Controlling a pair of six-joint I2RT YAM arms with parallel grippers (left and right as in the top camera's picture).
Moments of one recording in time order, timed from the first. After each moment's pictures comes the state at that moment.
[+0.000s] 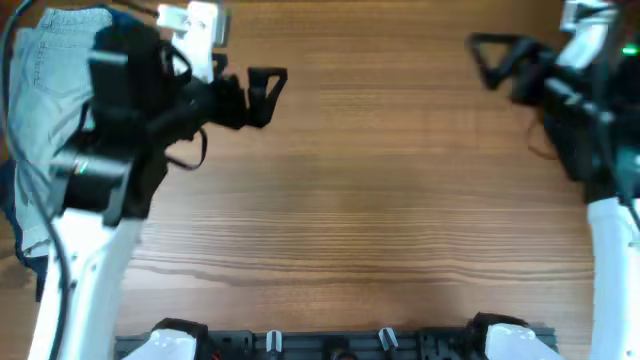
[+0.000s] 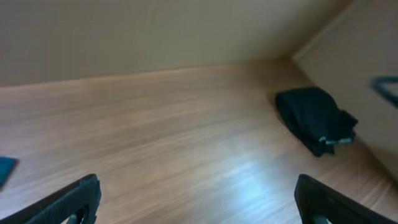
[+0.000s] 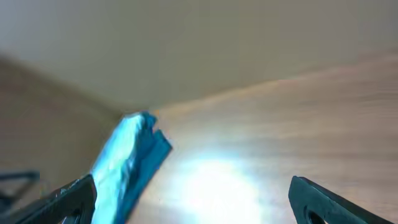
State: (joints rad) left arm -0.21 1.28 1.52 -0.76 0.39 -0.14; right arm -0.15 1.27 1.40 -0.59 -0.66 0.38
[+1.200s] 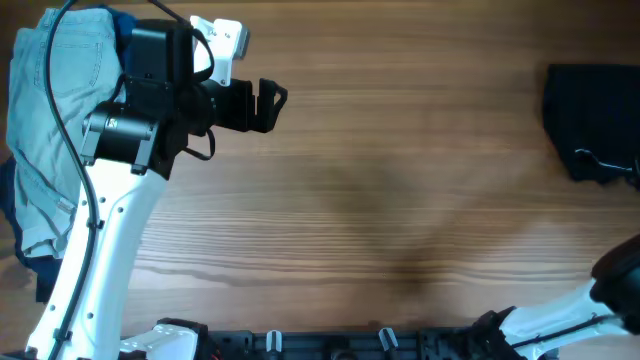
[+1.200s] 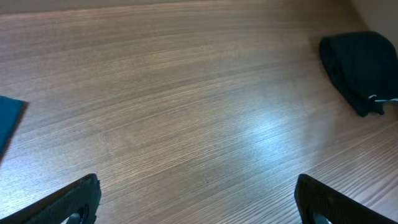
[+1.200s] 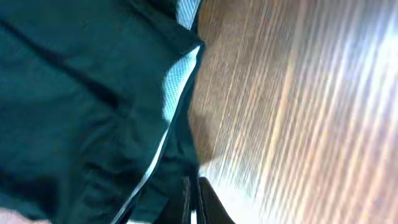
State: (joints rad) left arm -0.21 1.42 1.52 -0.89 0.33 -0.07; right arm -0.85 1.90 1.40 -0.69 -0.05 0.60
